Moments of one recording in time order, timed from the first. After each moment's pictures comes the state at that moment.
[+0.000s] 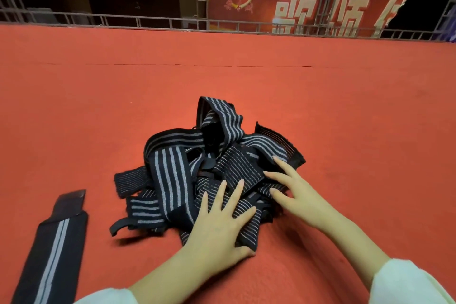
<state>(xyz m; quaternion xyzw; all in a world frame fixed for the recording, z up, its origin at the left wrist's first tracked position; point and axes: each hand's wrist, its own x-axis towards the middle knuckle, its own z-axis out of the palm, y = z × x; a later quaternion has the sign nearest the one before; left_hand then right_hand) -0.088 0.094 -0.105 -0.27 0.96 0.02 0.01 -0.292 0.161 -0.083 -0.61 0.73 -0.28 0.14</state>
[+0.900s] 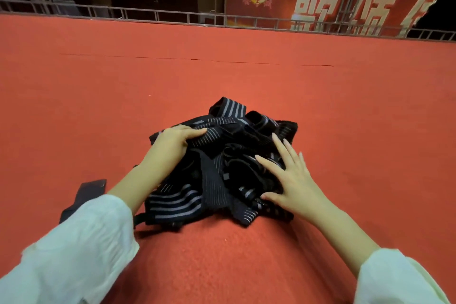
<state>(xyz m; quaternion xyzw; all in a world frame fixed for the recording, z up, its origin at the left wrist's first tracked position) -0.042 -0.074 -0.057 -0.35 0.89 0.09 -0.30 -0.272 0.113 -0.086 -0.68 0.71 -0.14 -0.05</state>
